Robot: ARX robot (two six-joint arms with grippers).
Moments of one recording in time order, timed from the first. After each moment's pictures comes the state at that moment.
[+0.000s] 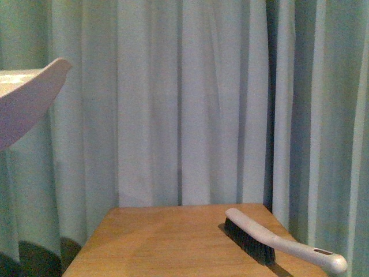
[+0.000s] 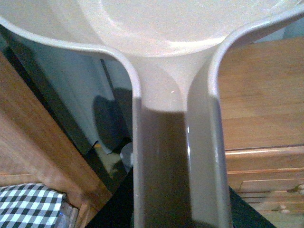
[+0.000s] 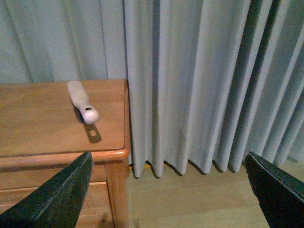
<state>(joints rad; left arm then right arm) 0.02 0.66 0.47 -0.01 -0.02 0.18 0.00 0.00 0.02 0.00 0.00 0.00</state>
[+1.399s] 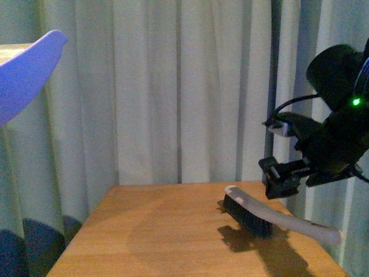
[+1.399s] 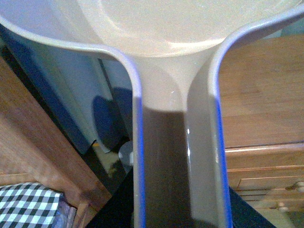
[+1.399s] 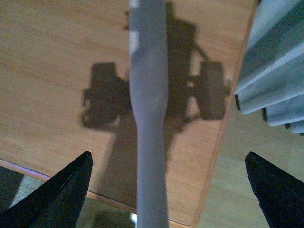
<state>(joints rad) 0.02 0.65 0.46 -0.01 -0.01 0.18 0.27 1.91 1.59 -0.48 -0.06 -0.22</state>
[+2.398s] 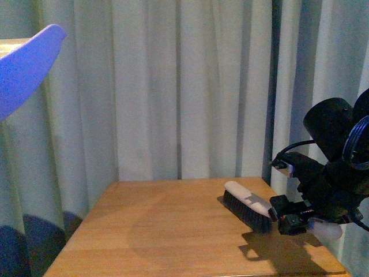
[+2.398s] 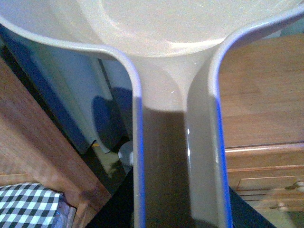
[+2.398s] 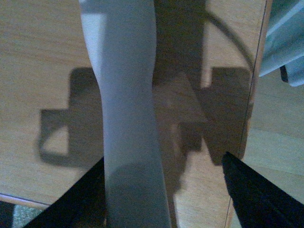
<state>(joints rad) 0.02 0.65 0.46 -0.01 -0.01 0.18 0.25 2.01 1.47 -0.35 -0.03 -0.12</state>
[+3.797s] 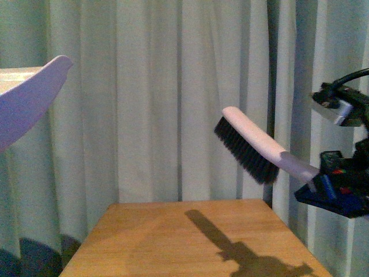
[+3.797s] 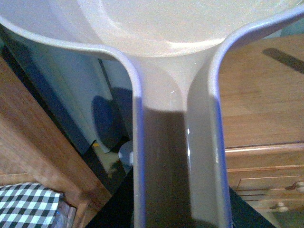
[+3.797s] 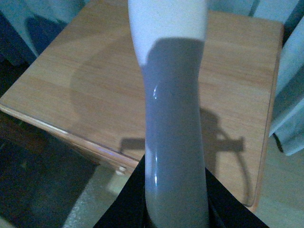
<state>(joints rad) 0.02 0.65 0.46 -0.01 -0.01 0.18 0.30 1.38 0.96 -0.04 -0.23 -0.08</state>
